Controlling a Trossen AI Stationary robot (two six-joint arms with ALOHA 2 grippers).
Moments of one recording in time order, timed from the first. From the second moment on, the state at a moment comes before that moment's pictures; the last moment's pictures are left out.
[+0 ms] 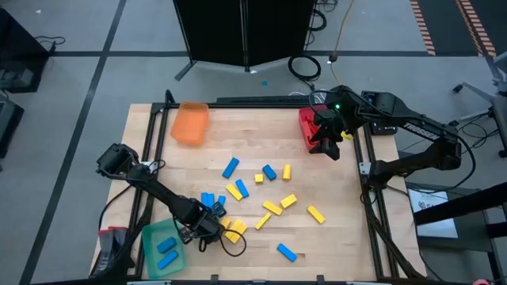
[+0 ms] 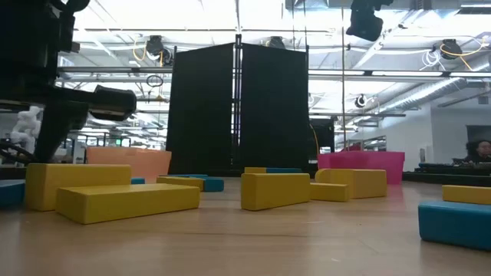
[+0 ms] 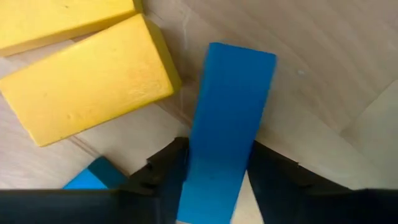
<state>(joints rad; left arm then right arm) -0.57 1.80 1.00 -0.68 0.05 0.35 -0.36 1.21 1.43 -1.16 -0.40 0.11</state>
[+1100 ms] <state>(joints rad) -0.63 1.47 1.26 -1.14 -0.08 -0.94 -0.36 1.21 1.43 -1.15 -0.40 0.07</state>
